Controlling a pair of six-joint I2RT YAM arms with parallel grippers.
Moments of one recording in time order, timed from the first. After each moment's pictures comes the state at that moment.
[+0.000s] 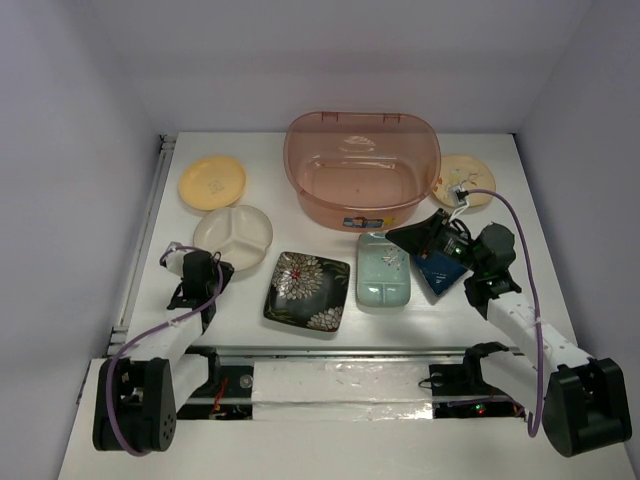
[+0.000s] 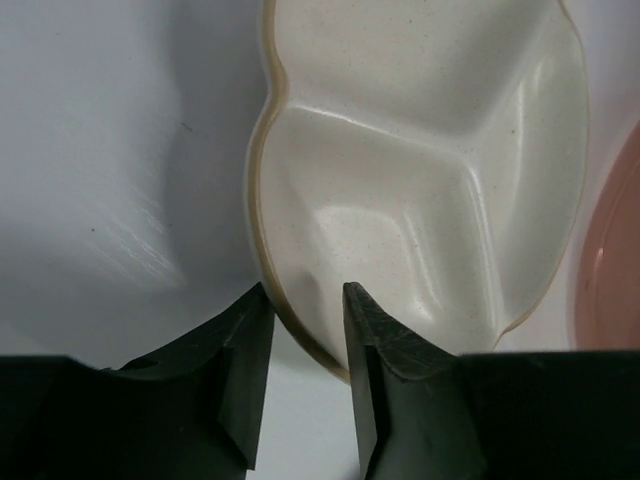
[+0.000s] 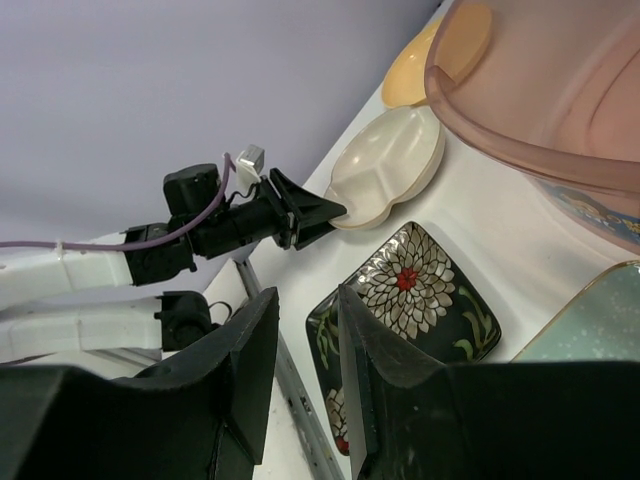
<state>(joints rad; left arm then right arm) -0.03 0.98 0.21 0.11 -0.19 -0.98 0.22 0.96 0.44 0.66 -0.77 0.86</state>
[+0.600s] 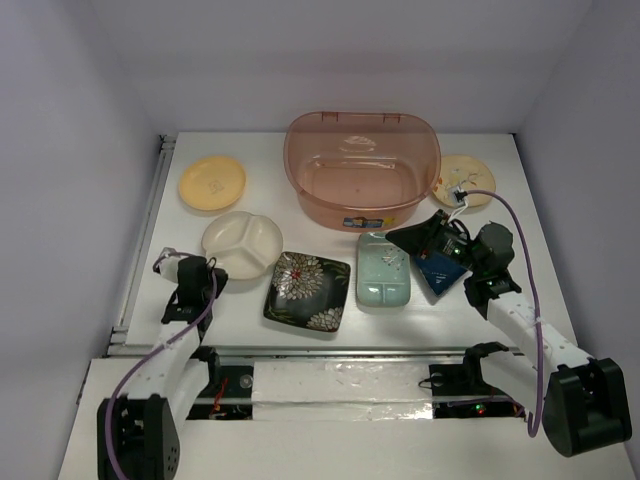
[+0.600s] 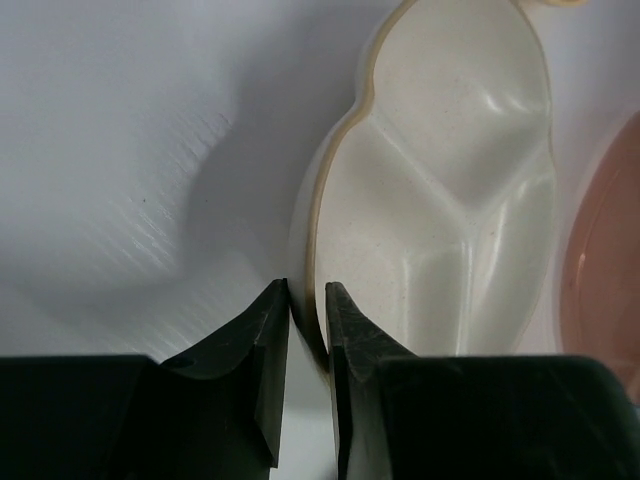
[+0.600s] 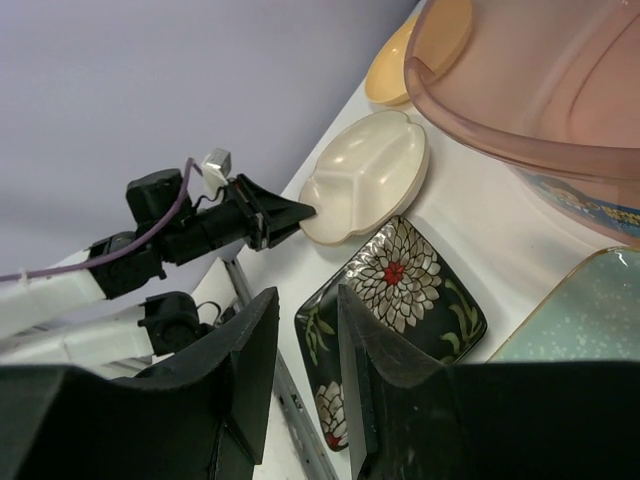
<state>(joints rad) -0.02 0.82 0.20 -0.04 -0.20 -0.99 0.22 0.96 0.44 0.61 -0.75 0.83</state>
